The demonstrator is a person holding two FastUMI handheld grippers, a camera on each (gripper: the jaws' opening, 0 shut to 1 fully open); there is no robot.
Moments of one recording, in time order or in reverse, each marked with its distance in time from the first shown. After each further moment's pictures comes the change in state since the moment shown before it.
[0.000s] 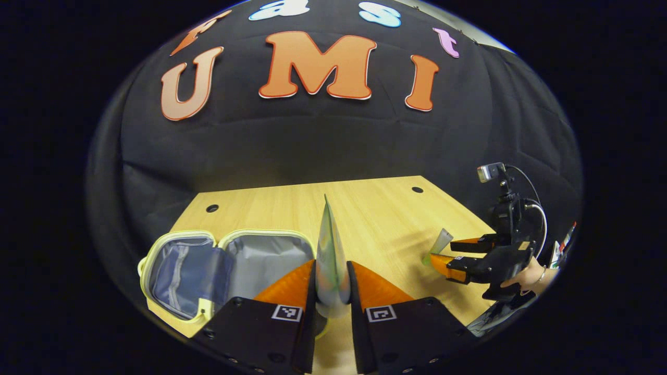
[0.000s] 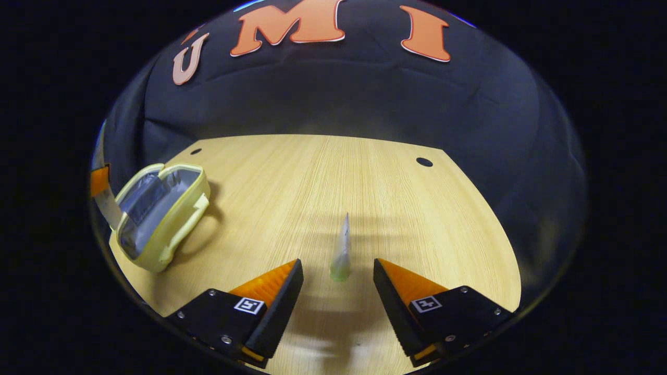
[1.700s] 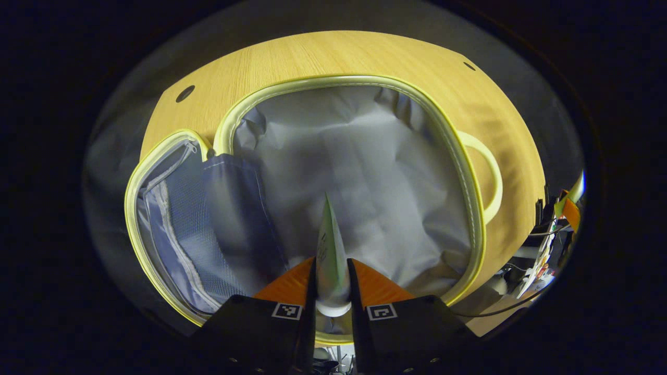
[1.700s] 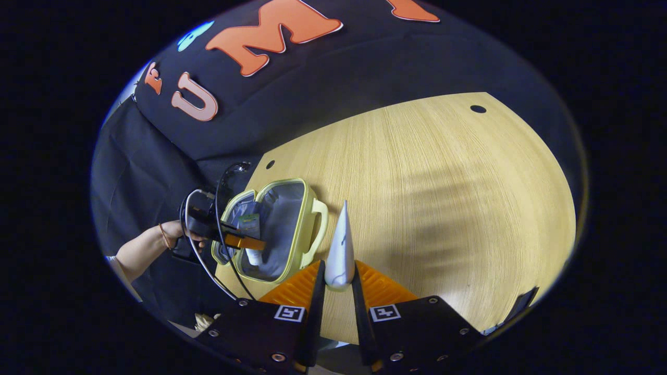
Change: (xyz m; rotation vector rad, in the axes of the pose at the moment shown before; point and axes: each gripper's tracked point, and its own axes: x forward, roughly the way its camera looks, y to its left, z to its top) left arm 0.113 0.137 -0.146 0.060 0.971 -0.093; right arm -0.112 0.114 0.030 0.342 0.216 0.438
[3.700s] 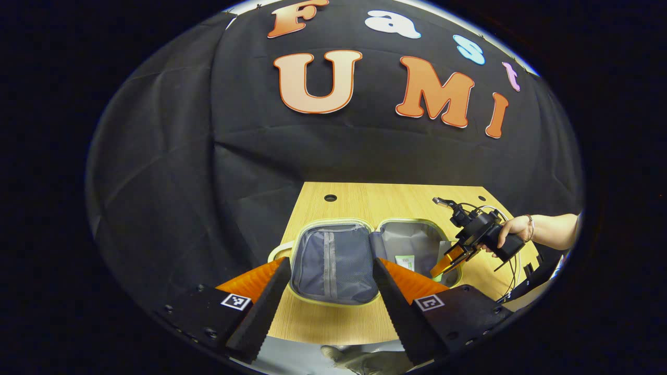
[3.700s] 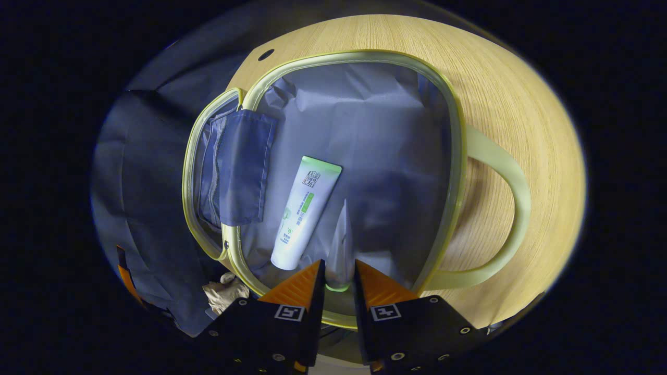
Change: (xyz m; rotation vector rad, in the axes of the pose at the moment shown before) left arm -0.384 0.116 -0.167 -0.283 -0.929 0.240; right arm 0.188 0.151 -0.088 -0.067 0.654 -0.064
